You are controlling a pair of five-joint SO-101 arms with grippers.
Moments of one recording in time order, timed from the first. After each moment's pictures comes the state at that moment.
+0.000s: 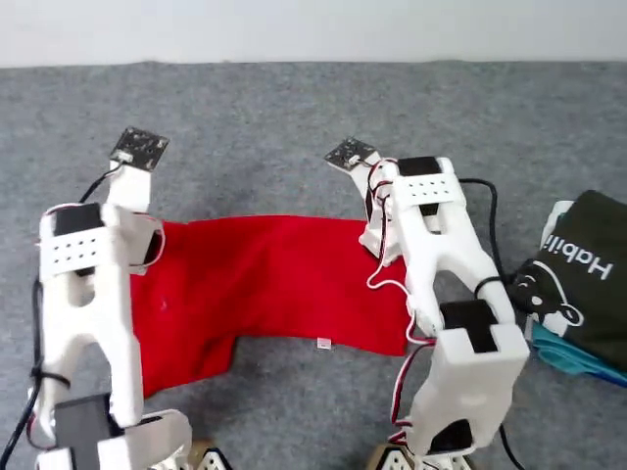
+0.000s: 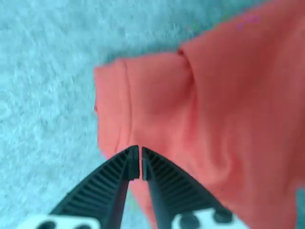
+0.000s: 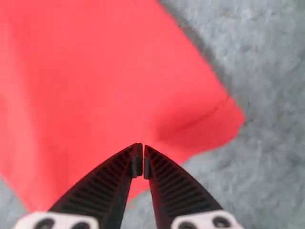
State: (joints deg) left arm -16.4 -10.1 27.1 67.6 -19.6; right arm -10.5 19.7 0.2 74.8 34.0
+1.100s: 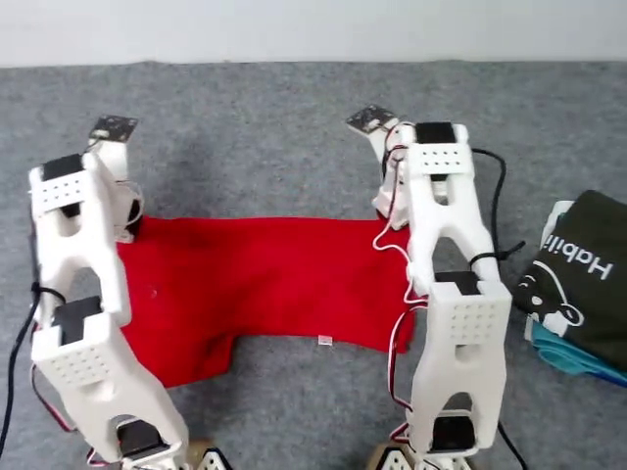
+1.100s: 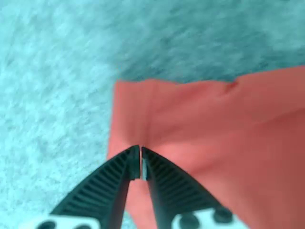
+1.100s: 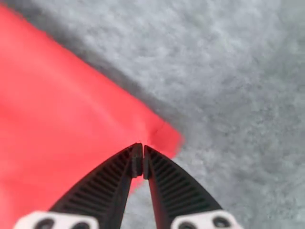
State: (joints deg) left arm -21.0 25.3 -7.7 79.4 -17.5; right arm -6.8 40.3 -33.9 87.4 33.9
